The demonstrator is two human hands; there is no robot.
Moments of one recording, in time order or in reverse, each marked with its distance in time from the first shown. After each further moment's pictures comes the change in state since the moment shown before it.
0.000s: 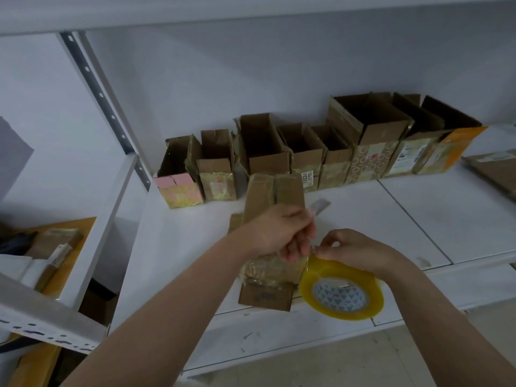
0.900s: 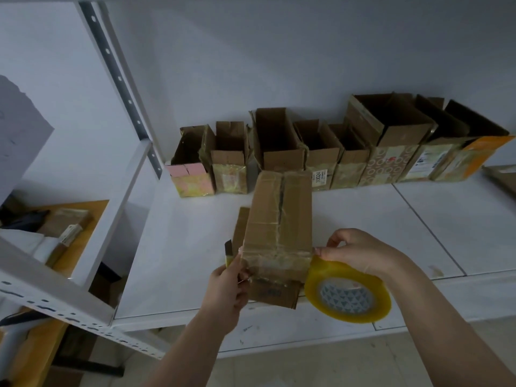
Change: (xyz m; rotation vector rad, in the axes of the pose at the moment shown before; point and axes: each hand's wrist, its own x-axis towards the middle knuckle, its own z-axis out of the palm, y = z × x) left_hand -0.048 -0.124 0.027 -0.980 0.695 -0.387; right_hand 0.006 -0.015 0.007 -0.089 0.026 0.036
